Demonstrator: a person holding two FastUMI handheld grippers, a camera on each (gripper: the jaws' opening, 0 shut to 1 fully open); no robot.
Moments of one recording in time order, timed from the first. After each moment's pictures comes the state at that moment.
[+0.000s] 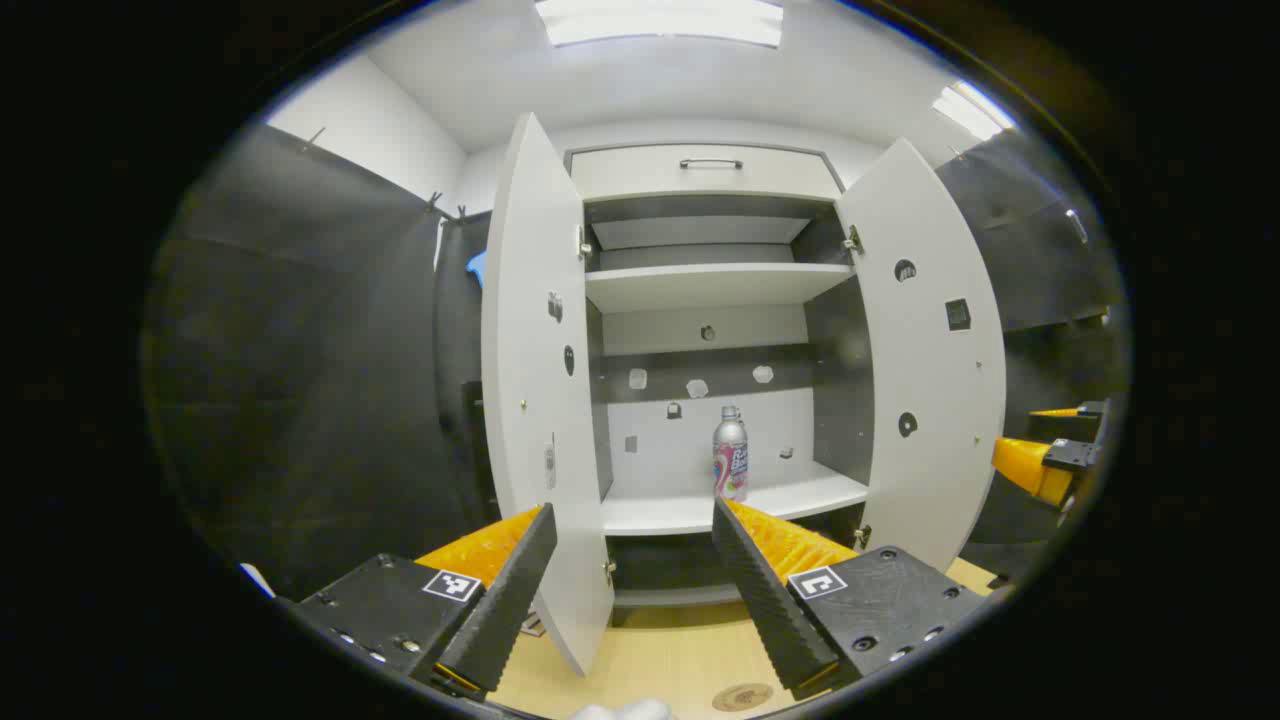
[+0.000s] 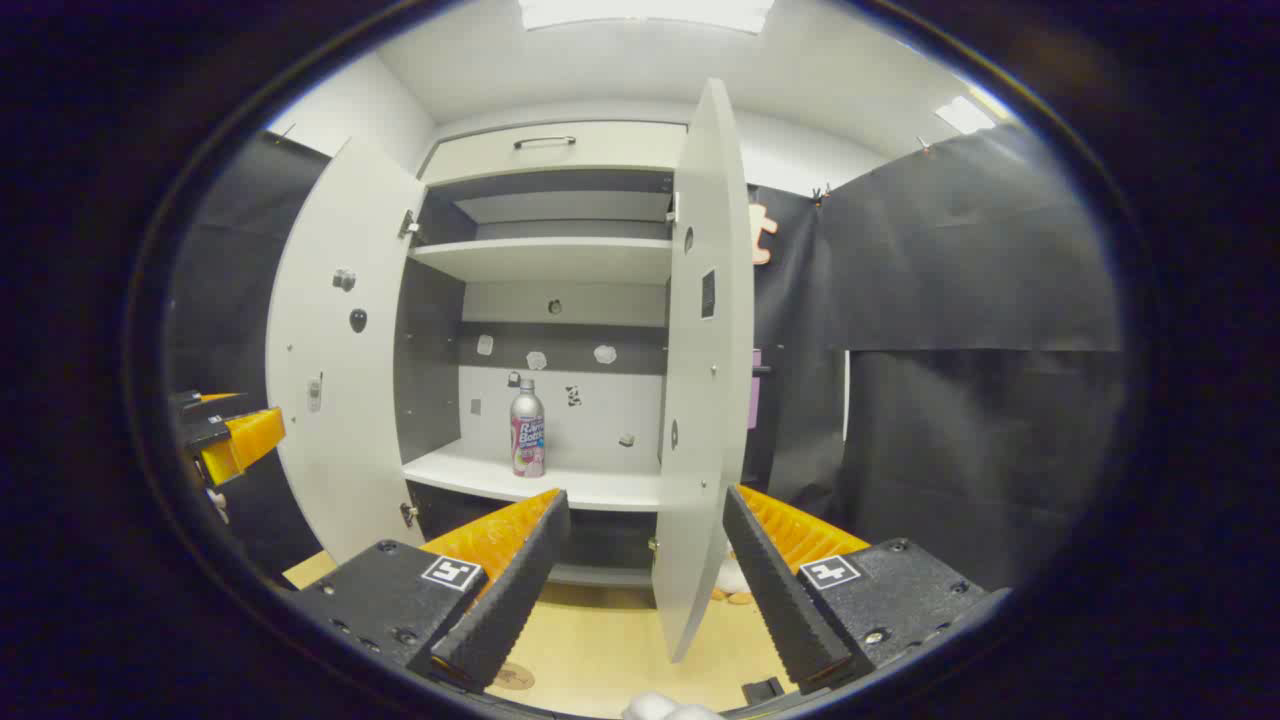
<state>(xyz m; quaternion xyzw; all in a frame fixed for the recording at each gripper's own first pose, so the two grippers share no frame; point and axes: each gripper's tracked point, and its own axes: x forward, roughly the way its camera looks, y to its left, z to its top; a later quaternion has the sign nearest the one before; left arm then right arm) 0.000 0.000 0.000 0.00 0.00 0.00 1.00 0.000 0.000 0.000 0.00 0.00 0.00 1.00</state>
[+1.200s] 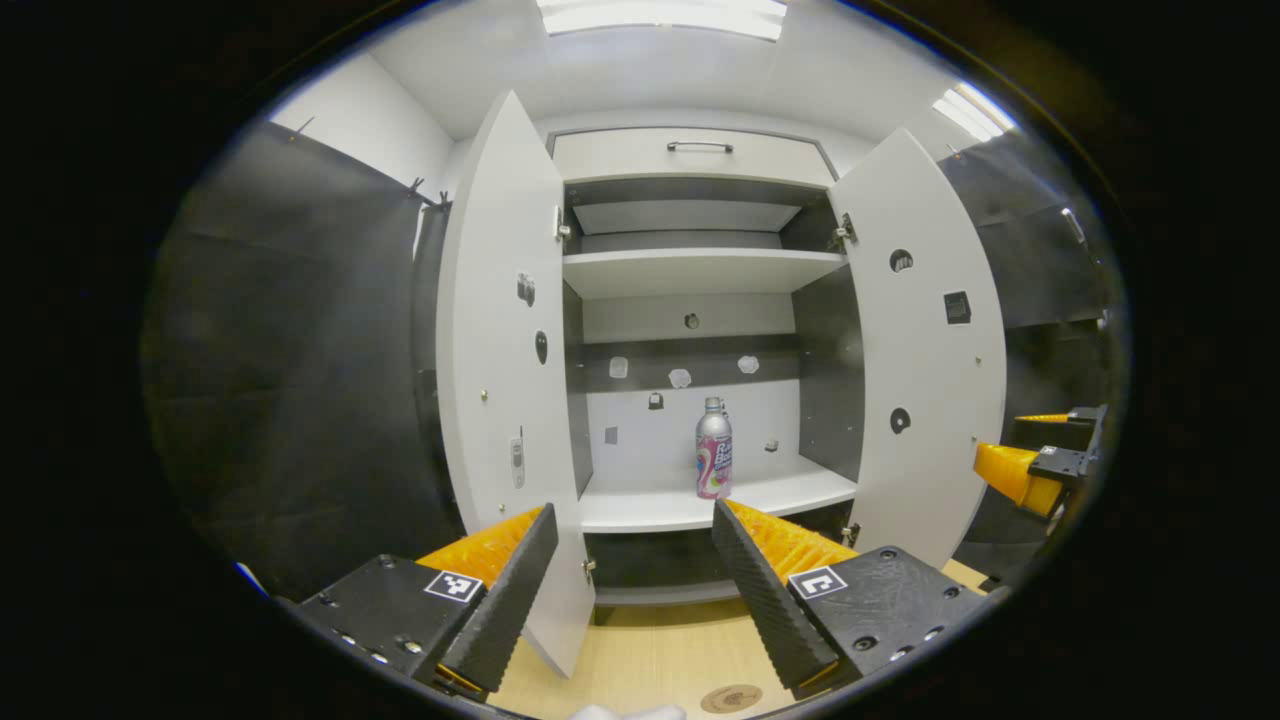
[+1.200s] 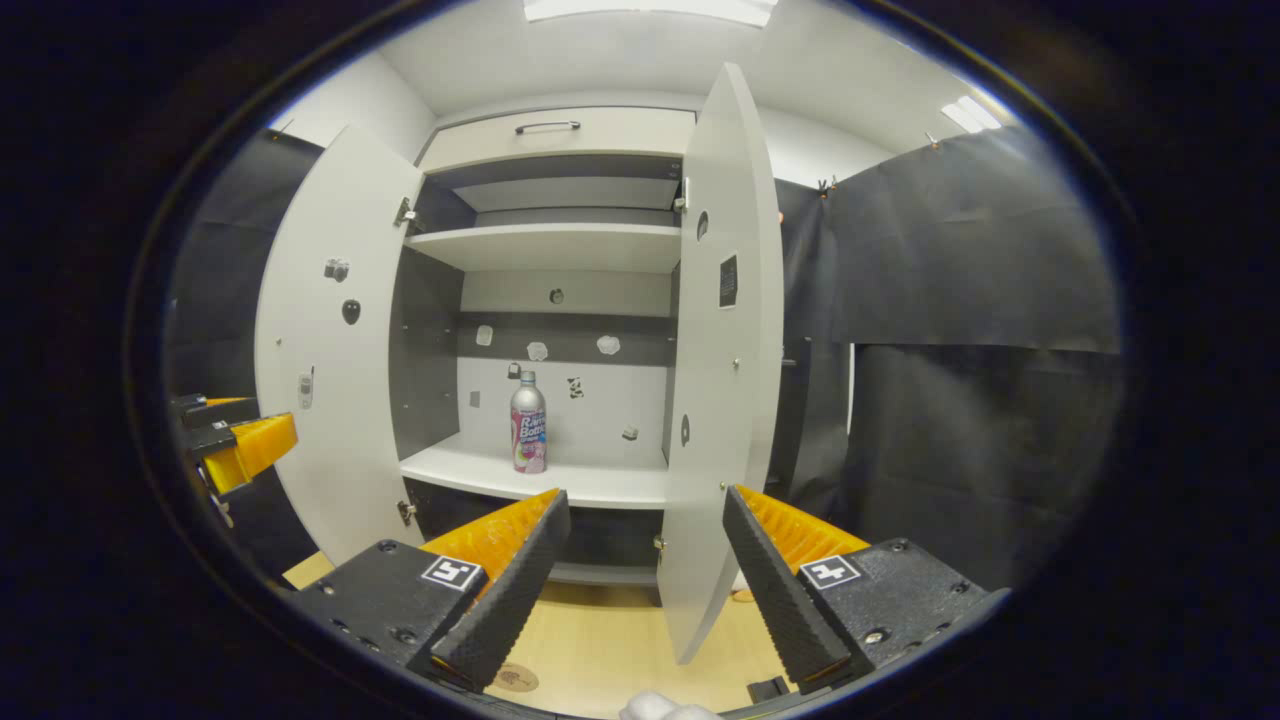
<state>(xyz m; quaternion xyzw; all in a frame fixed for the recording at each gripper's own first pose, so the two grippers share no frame) 0.033 -0.013 -0.005 0.00 0.02 -0.02 1.00 0.017 0.000 -0.002 0.01 0.02 0.00 1.00</state>
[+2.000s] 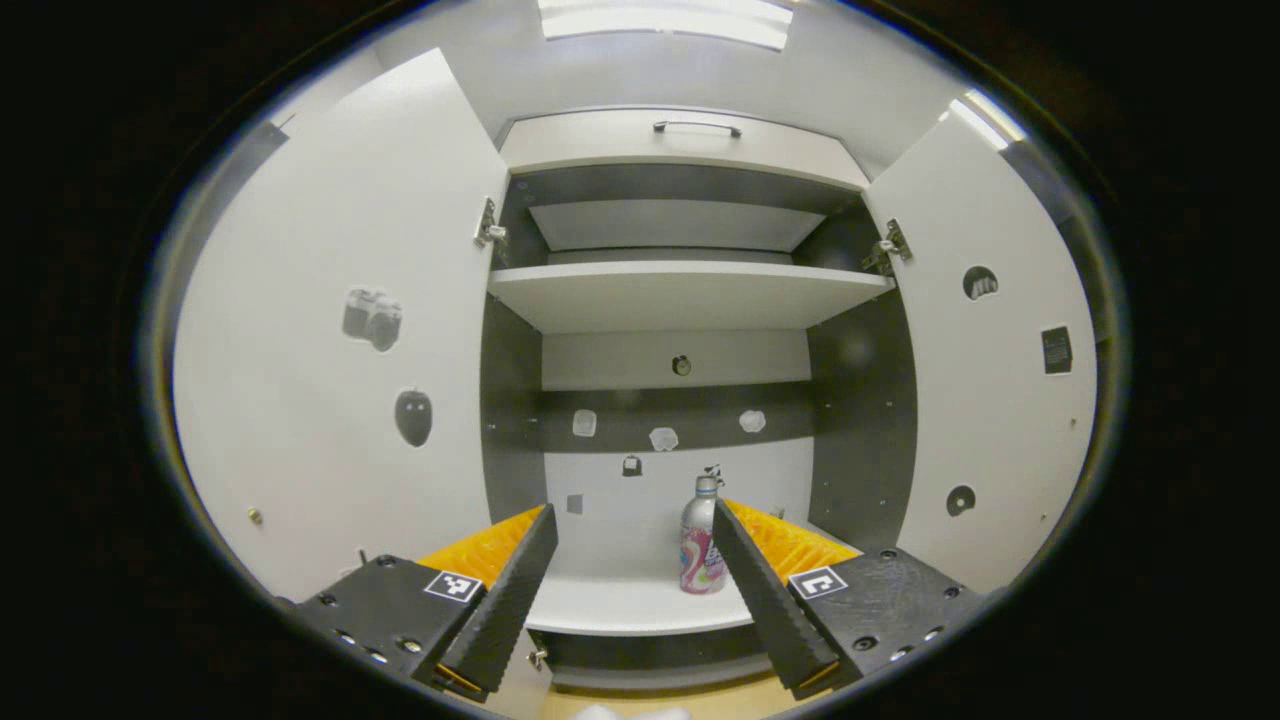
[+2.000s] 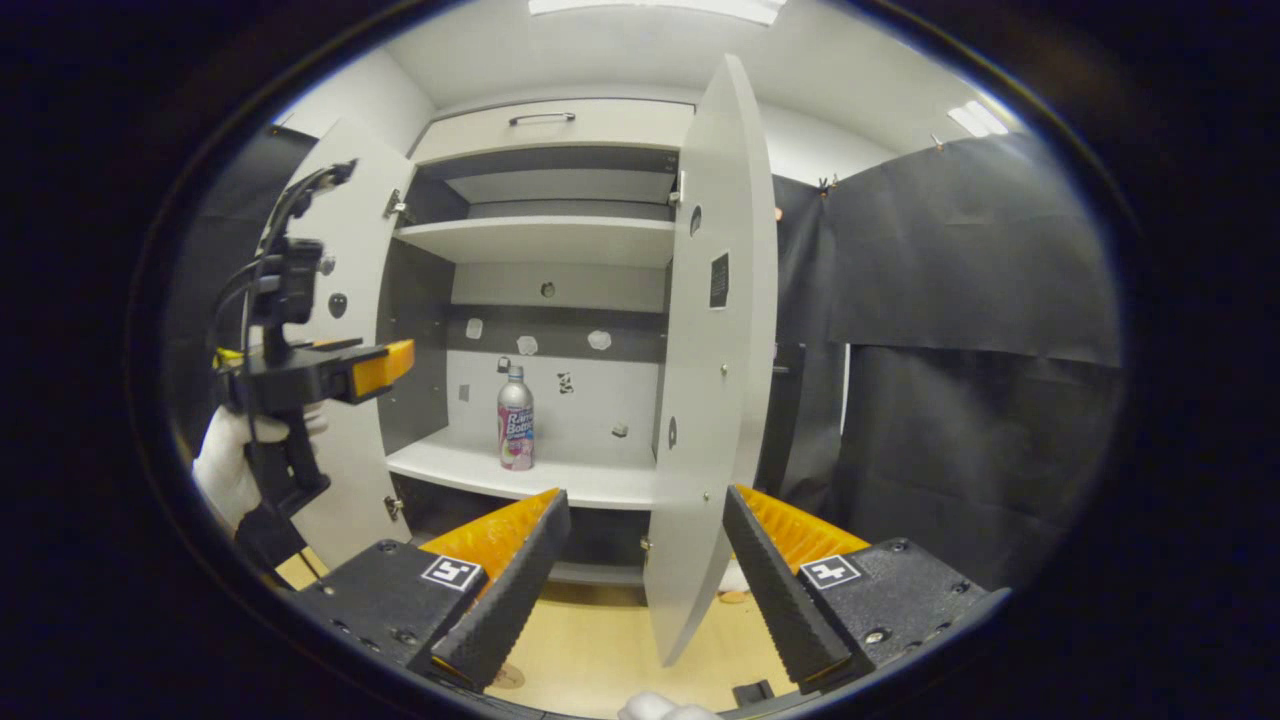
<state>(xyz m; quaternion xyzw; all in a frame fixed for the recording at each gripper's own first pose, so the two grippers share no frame) 0.218 -0.054 0.059 -0.02 -0.05 -0.04 1.00 0.026 -0.011 0.008 -0.01 0.03 -0.01 1.00</state>
